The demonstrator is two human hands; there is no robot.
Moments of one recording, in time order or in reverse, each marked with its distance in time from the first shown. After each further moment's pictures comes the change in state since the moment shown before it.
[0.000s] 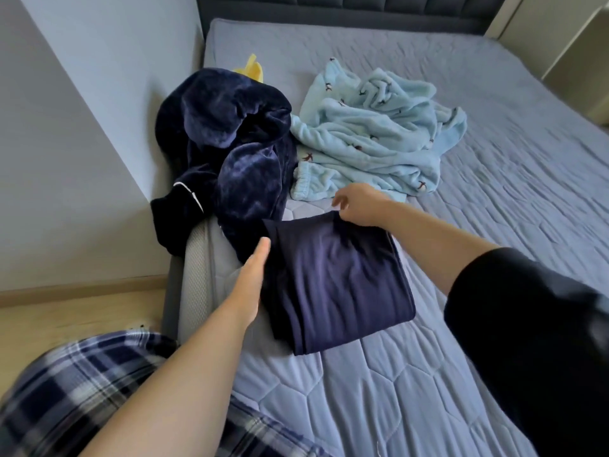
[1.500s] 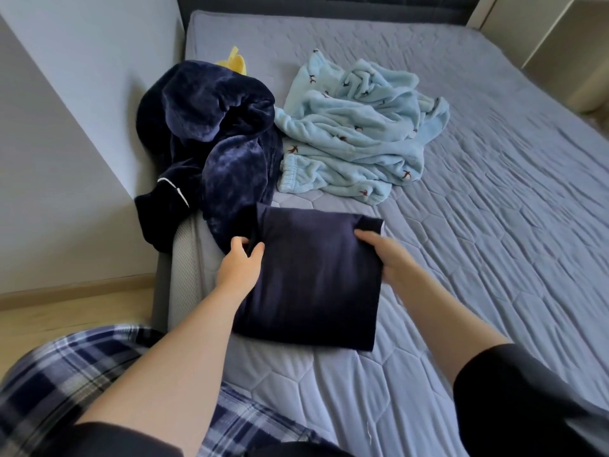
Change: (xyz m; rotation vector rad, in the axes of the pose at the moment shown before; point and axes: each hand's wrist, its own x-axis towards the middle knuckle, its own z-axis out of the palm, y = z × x) left_hand 0.026 -0.004 -0.014 0.918 0.323 0.176; right_hand -0.086 0.027 0.078 1.659 0.137 0.615
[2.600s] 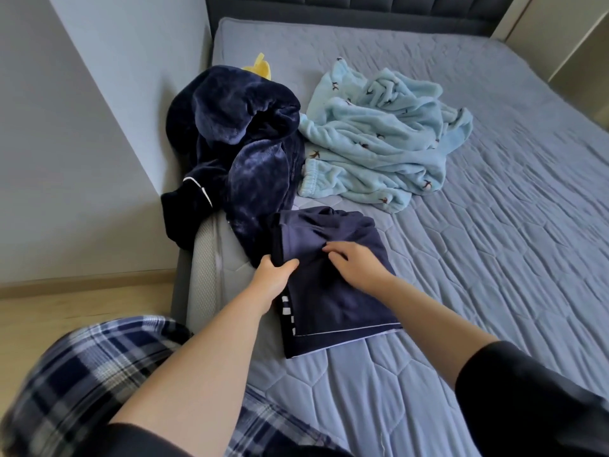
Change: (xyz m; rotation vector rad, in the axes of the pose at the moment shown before) left_hand -0.012 0.003 0.017 -0.395 -0.159 -0.175; right_hand 0.004 0.031 0.052 -1.195 -0.138 -0.724
